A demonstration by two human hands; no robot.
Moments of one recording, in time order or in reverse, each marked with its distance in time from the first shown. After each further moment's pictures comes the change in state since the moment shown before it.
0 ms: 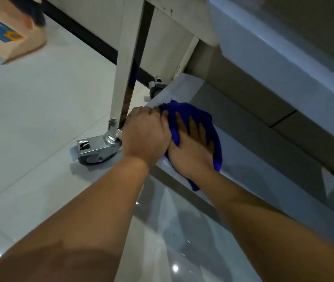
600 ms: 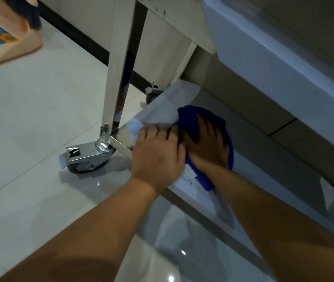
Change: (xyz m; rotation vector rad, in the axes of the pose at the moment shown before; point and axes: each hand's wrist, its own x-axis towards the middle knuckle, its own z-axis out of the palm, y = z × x) left_hand -0.020 0.016 0.024 -0.016 -0.049 0.216; right_hand 0.054 0.057 0.001 0.098 0.099 0.126
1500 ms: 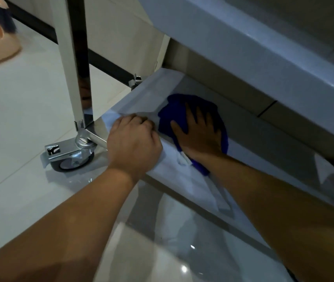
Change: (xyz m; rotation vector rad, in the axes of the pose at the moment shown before) left_hand 0.001 0.006 -0.001 0.063 0.001 -0.066; right_hand -0.005 0.029 -0.009 -0.073 -0.087 -0.044
